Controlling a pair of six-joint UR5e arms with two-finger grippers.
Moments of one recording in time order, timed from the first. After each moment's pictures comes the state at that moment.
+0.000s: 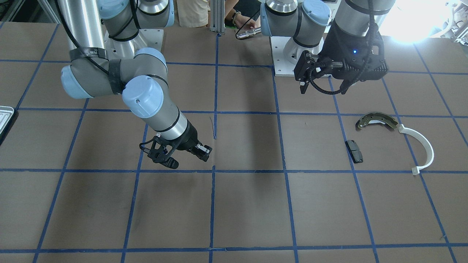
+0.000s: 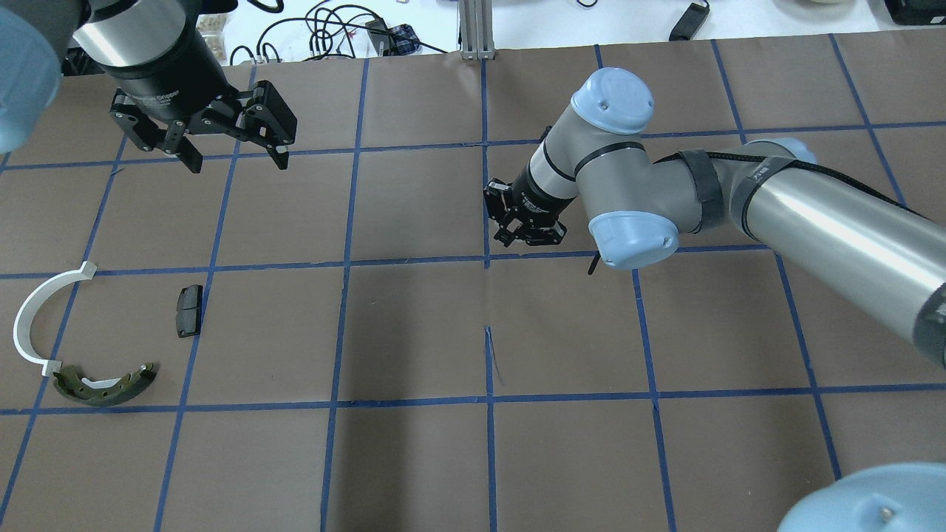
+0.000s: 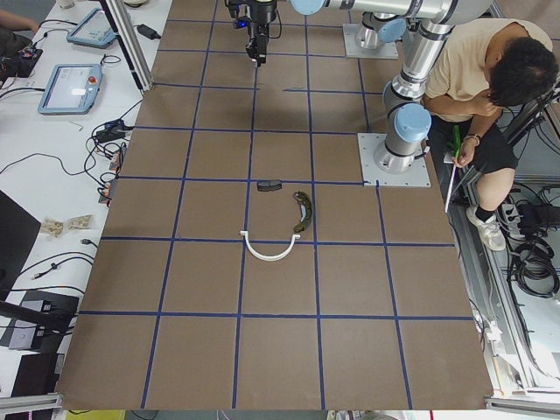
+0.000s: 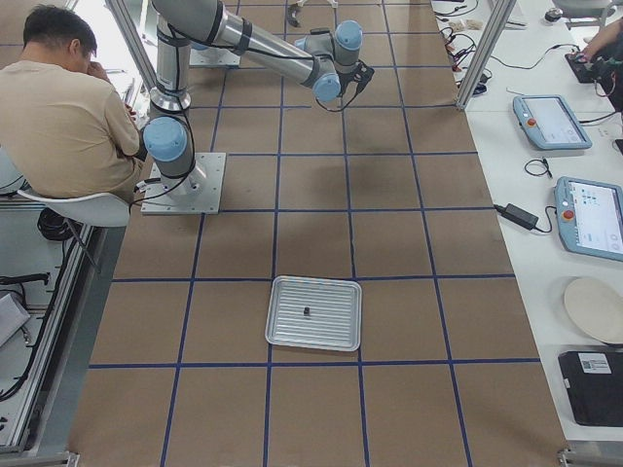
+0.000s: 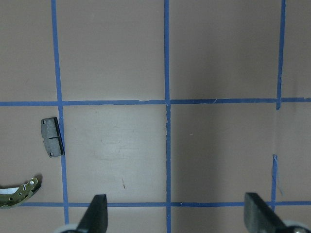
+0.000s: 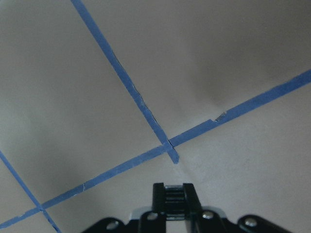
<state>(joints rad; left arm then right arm) -1.58 -1.57 -1.50 -1.61 1.59 -0.01 1.77 -1.20 1.82 -2.30 -1.21 0.77</state>
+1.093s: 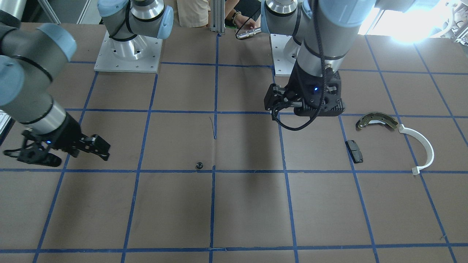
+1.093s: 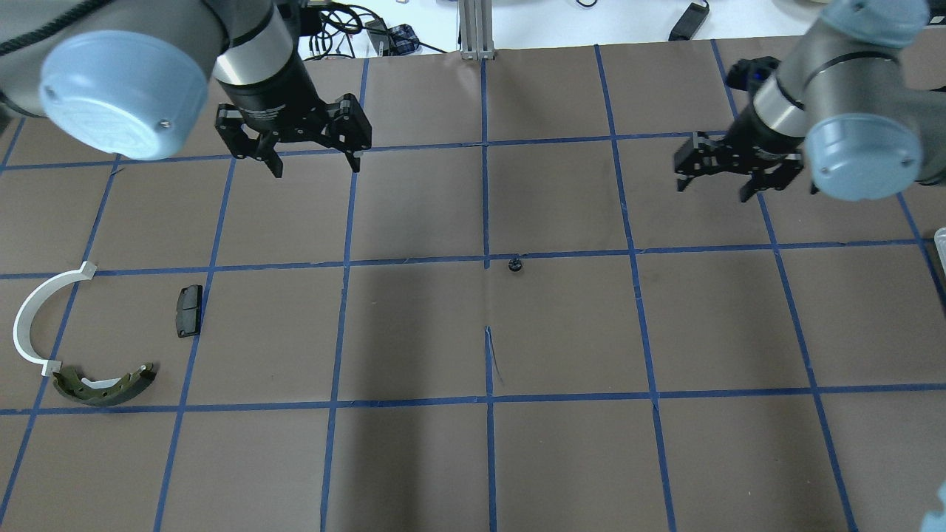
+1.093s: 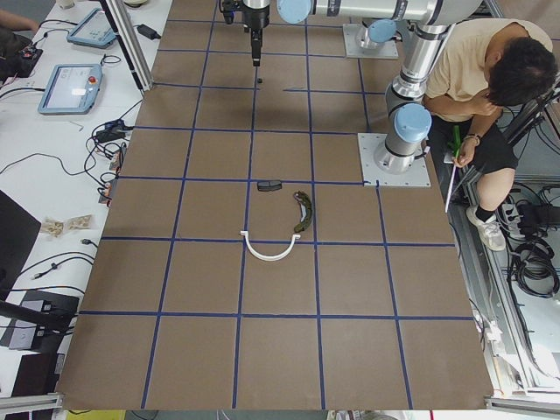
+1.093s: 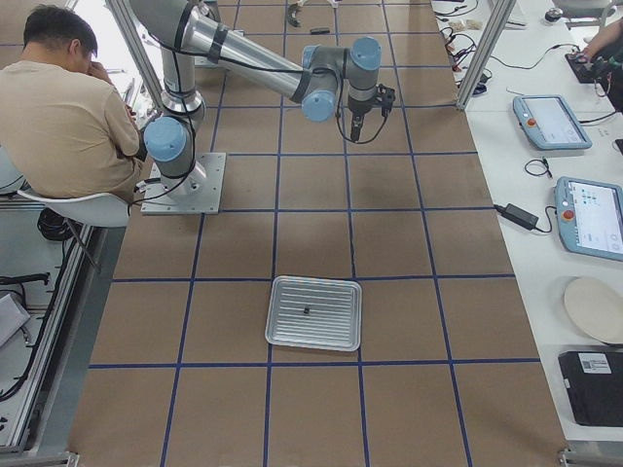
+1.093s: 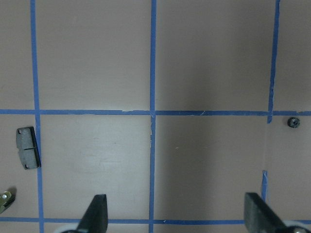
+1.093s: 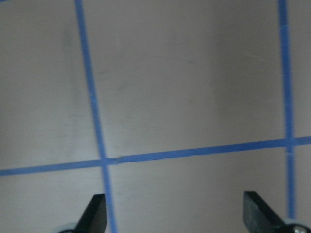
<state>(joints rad) -1.71 -1.73 -1.52 -1.45 1.56 -0.16 1.26 -1.37 1.80 -1.99 -1.46 -0.20</state>
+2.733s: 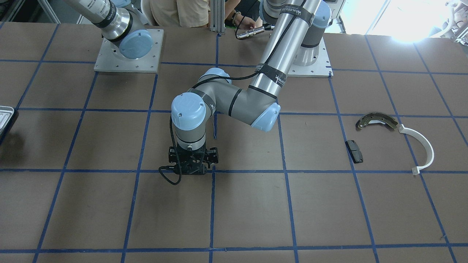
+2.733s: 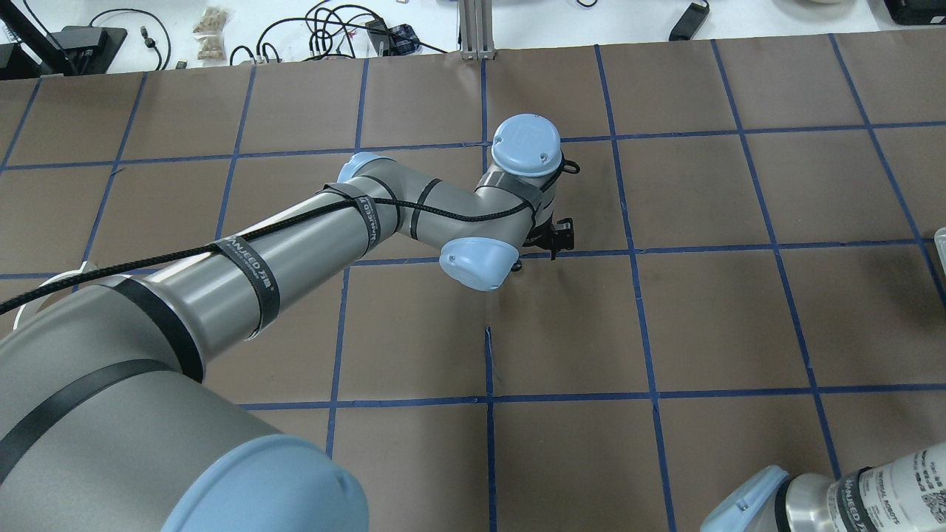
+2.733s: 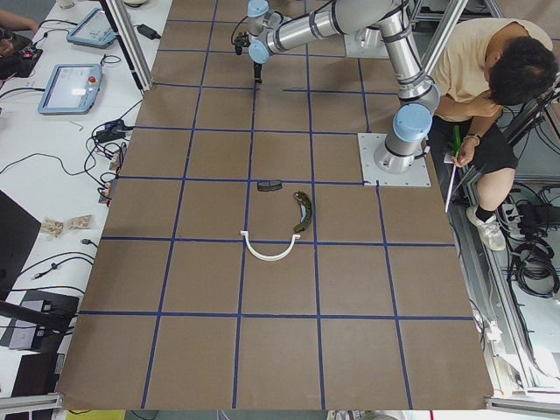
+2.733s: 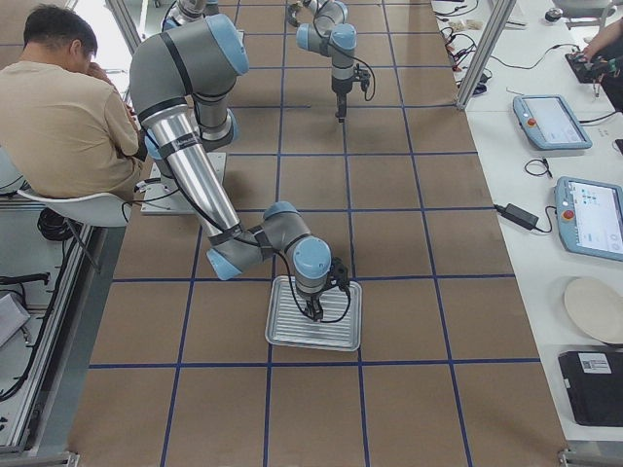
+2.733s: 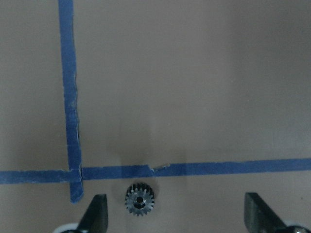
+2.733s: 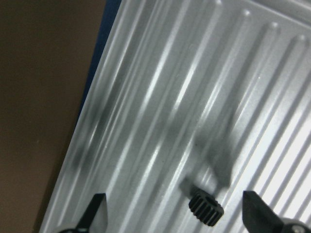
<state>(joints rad) -2.06 -2.21 -1.56 -0.90 1.58 -0.49 0.54 -1.09 1.79 -2.24 -1.57 -1.33</state>
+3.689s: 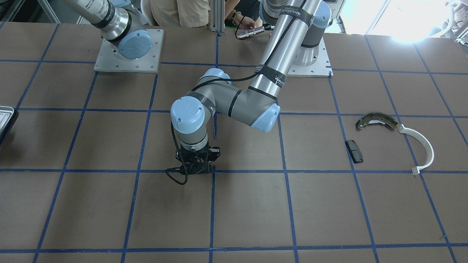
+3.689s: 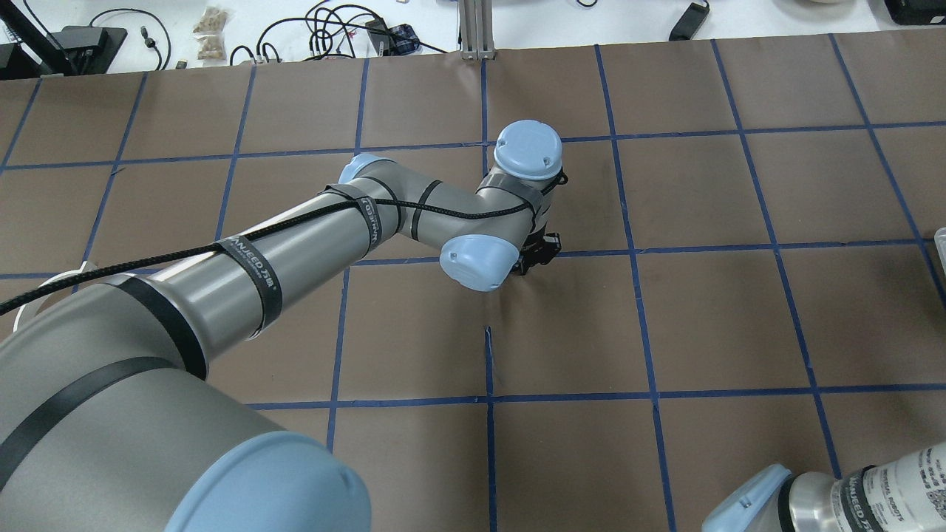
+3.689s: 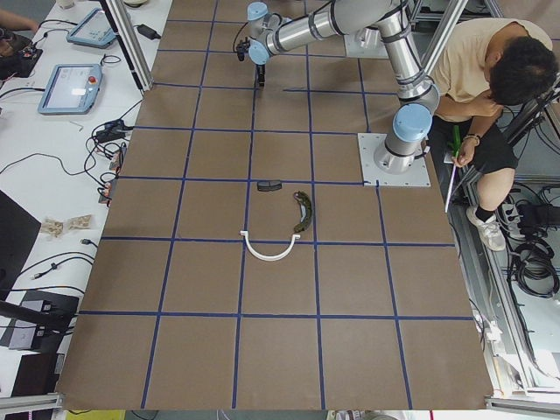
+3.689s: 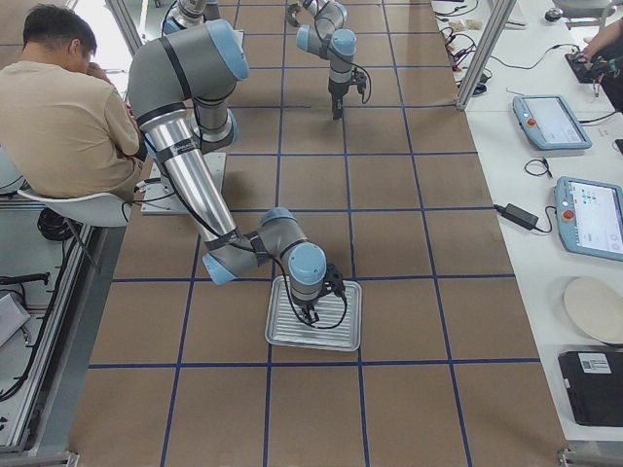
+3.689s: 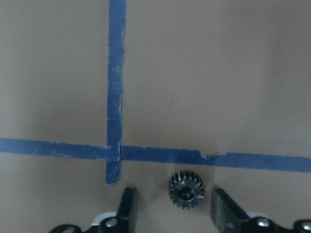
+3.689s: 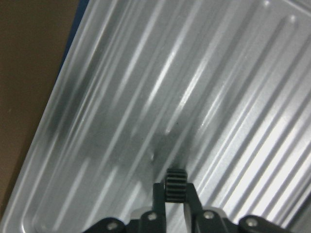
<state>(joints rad) -2.06 -2.22 -1.55 -0.98 1.60 -0.55 0.53 -1.08 1.79 -2.28 -1.61 -1.41</state>
